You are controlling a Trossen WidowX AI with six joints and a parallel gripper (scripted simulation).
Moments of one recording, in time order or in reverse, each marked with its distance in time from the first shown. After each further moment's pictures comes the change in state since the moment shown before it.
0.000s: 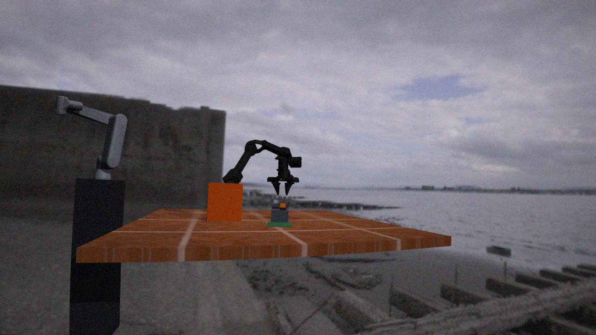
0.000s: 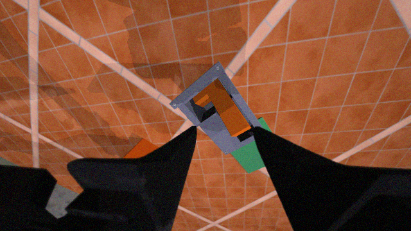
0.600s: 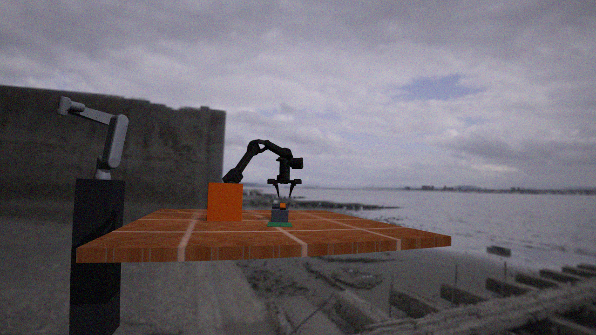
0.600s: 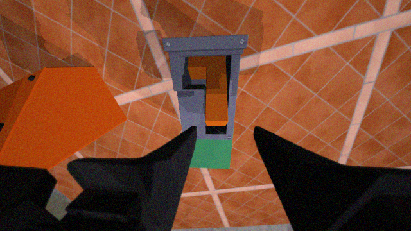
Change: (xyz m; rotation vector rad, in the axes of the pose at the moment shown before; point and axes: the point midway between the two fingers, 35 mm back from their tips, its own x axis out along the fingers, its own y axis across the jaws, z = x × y) arm 0.011 -0.027 -0.020 -0.652 0.007 -0.021
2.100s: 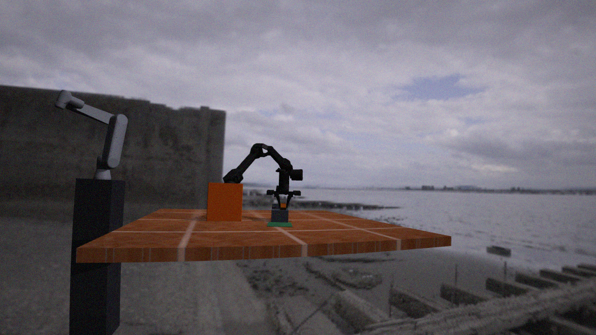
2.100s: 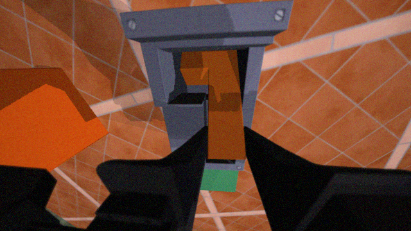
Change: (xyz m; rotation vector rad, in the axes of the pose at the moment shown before) arm 0.062 0.004 0.002 0.001 -0.006 0.014
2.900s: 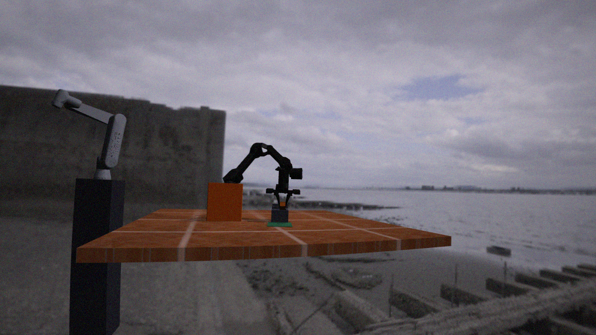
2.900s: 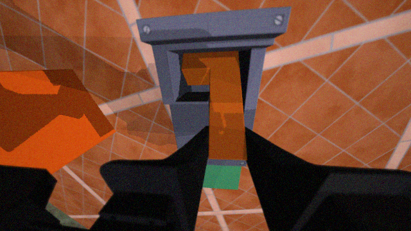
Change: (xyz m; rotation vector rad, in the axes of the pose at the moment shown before) arm -0.007 0.004 0.000 0.009 -0.004 0.011
